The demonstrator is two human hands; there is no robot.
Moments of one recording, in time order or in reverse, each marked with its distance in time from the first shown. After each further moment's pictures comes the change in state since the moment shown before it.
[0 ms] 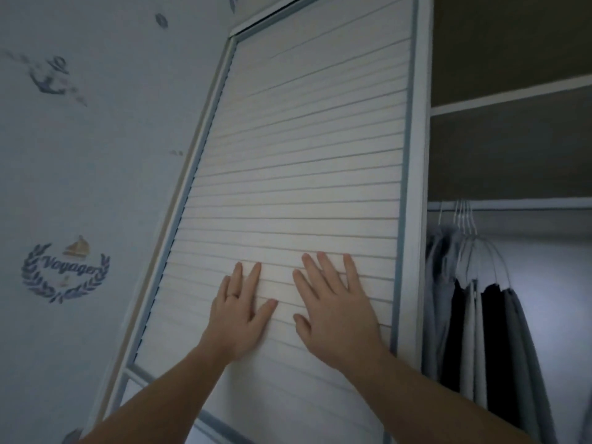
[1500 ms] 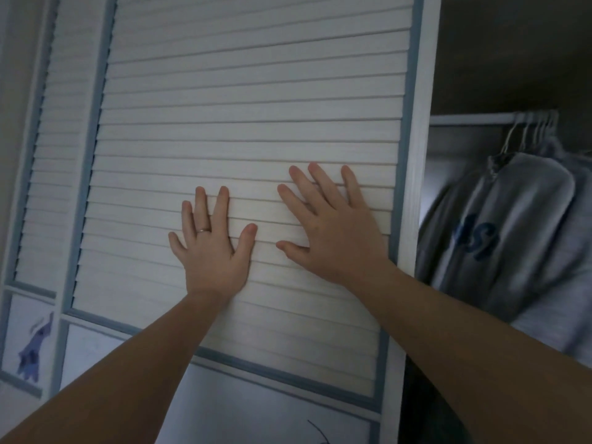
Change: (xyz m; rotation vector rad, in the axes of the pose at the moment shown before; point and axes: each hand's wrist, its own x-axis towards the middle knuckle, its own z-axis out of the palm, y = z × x) left_hand -0.103 0.237 0.080 -0.141 0.216 -0.019; right_hand -0.178 0.173 -0.071 -0.212 0.059 0.043
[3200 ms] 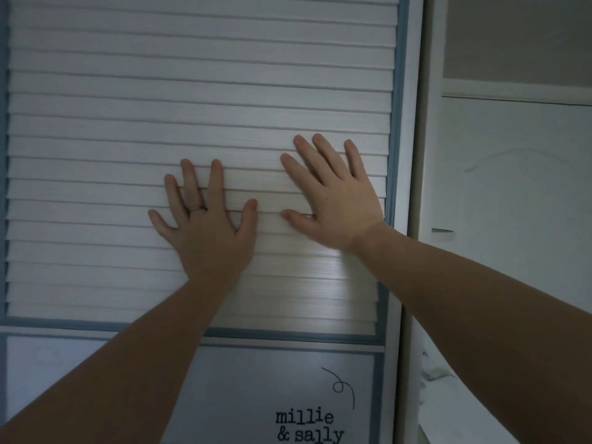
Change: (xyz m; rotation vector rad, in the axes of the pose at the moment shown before) left_hand -0.134 0.273 0.060 -0.040 -0.010 0.056; right_hand -0.197 0.218 -0.082 -0.102 -0.094 0.118
